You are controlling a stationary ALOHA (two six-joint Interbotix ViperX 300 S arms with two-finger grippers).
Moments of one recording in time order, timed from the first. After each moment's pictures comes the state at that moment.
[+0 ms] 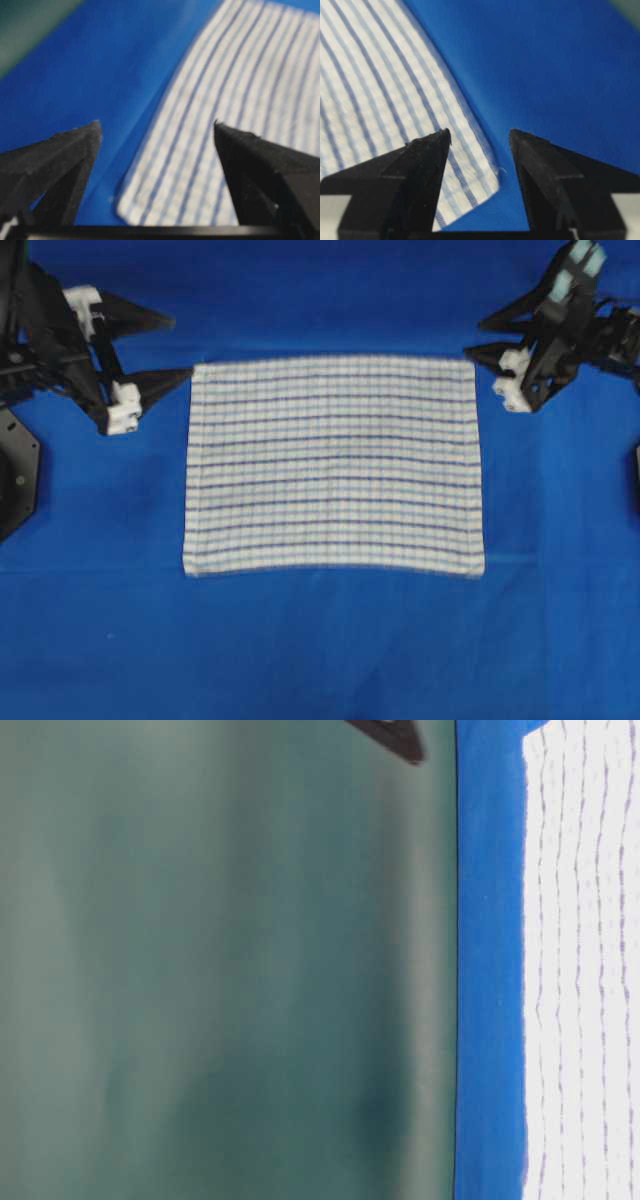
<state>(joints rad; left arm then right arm) 0.40 -0.45 1.27 -0.03 -0.49 -0.01 -0.48 -0.26 1.07 0.00 -0.17 0.10</state>
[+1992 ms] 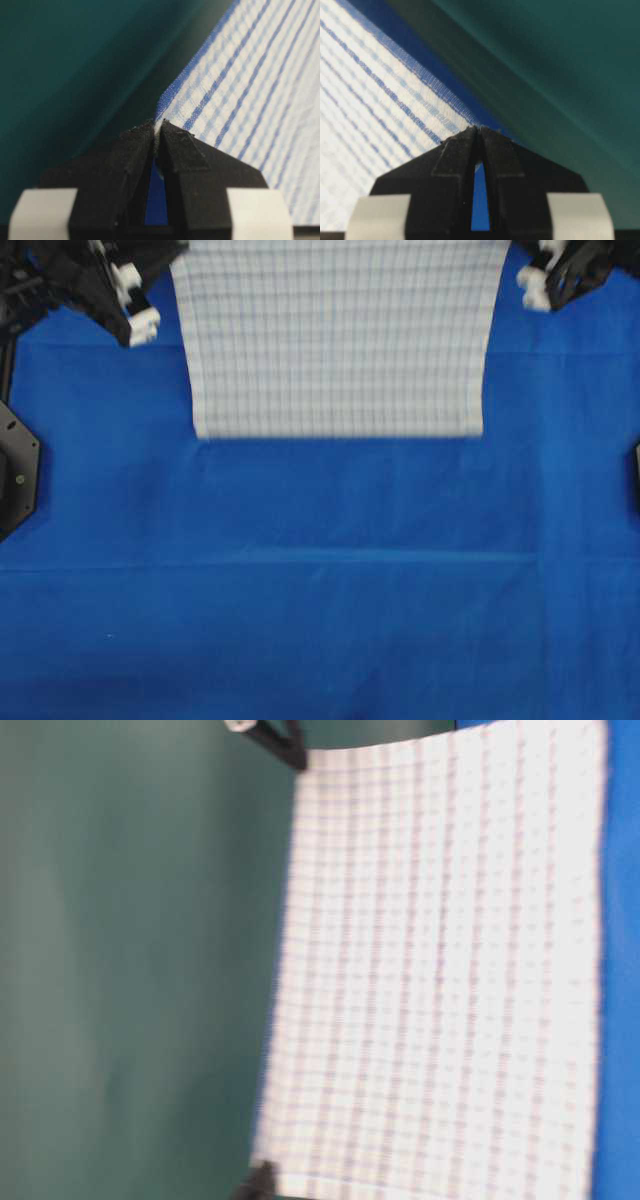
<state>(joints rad) 0.62 -0.46 1.05 -0.03 -0.44 0.23 -0.75 -0.44 0.90 -0.08 -0.03 0.04</state>
